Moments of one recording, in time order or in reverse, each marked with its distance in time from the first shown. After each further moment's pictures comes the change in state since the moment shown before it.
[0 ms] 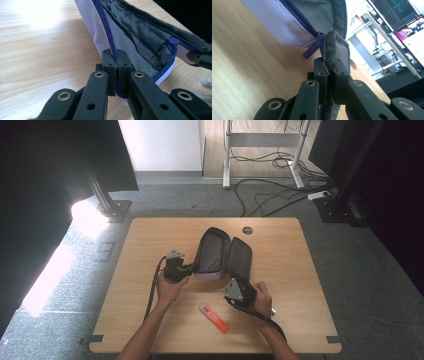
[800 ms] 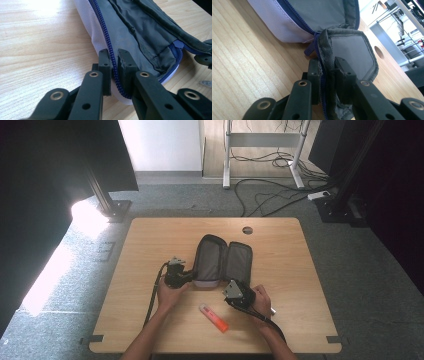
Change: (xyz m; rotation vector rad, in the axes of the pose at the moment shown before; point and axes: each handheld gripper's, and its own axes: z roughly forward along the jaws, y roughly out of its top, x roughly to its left) left arm 0.010 -0.023 0.016 0.071 0.048 -0.023; right arm 0.009 -0.015 0.013 0.081 0.144 0.025
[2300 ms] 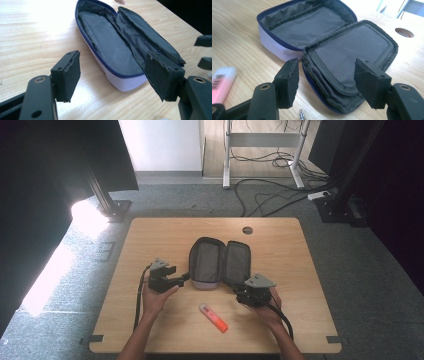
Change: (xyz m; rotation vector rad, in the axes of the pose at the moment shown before) left arm -0.002 -0.009 -0.066 -0.135 0.034 0.017; right arm -0.045 -0.026 -0.023 -0.126 0.230 0.474
